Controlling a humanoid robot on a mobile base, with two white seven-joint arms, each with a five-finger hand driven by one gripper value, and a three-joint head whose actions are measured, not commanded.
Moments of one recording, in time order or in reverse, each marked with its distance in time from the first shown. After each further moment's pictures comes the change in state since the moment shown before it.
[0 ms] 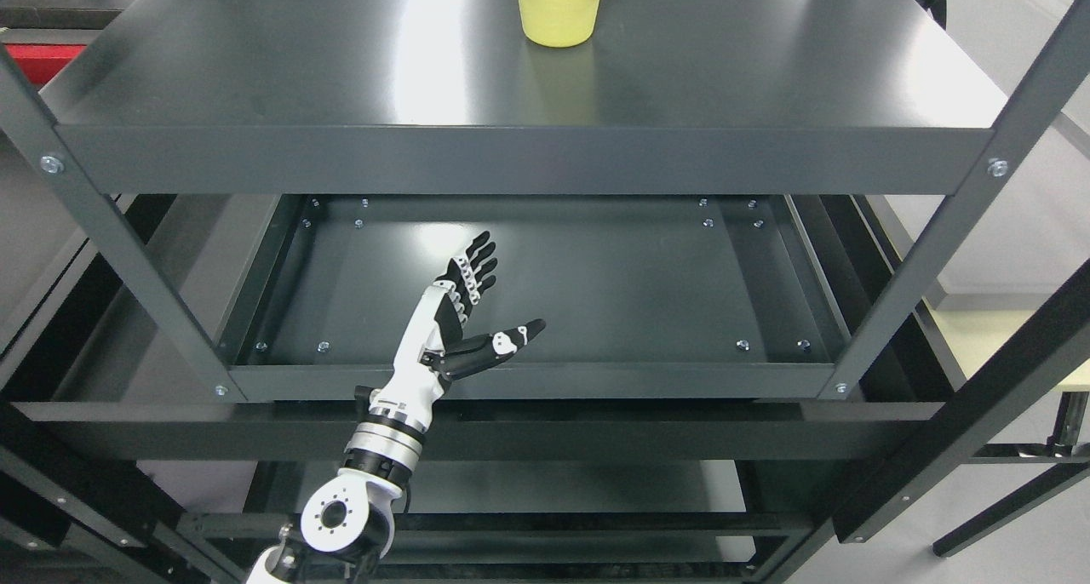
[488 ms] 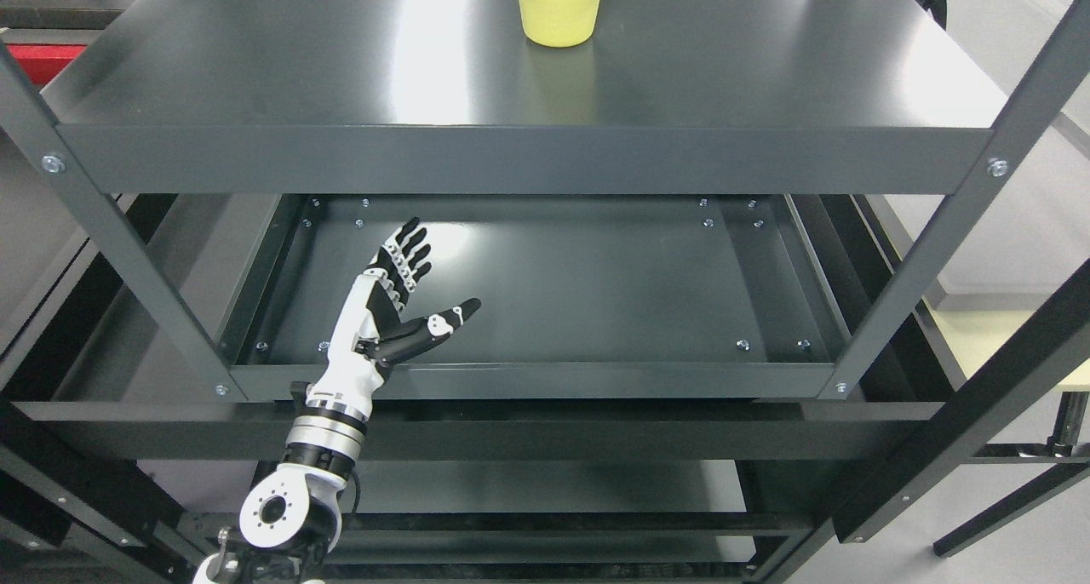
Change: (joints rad) left arm 0.017 0.000 0.147 -0.055 -0.003 0.055 -0.021; right arm 0.000 0.000 0.000 0.000 0.000 0.000 0.000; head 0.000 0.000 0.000
